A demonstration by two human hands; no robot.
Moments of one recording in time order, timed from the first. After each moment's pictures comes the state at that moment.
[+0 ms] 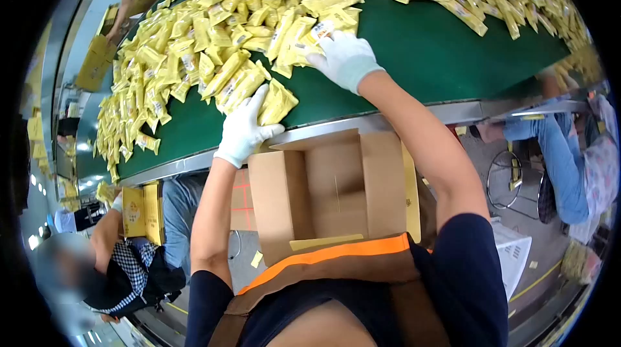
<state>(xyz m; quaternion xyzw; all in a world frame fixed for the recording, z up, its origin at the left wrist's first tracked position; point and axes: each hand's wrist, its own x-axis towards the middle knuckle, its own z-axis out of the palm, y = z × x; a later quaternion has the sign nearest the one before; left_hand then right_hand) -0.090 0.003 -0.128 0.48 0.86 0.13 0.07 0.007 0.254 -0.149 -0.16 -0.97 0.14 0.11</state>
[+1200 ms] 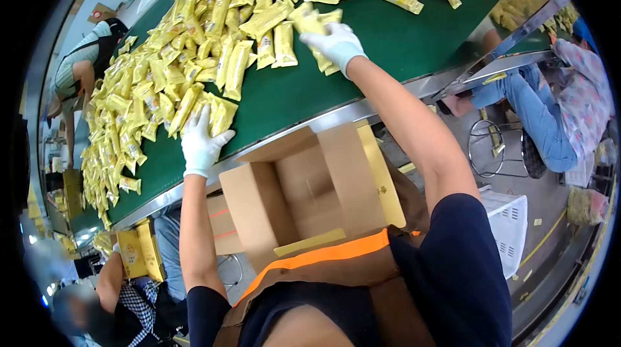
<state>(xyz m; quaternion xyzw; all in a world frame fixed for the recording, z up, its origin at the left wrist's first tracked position) -0.117 0.012 -0.150 0.44 0.89 0.07 -0.06 0.061 0.348 -0.177 -0.41 -0.77 0.45 0.18</state>
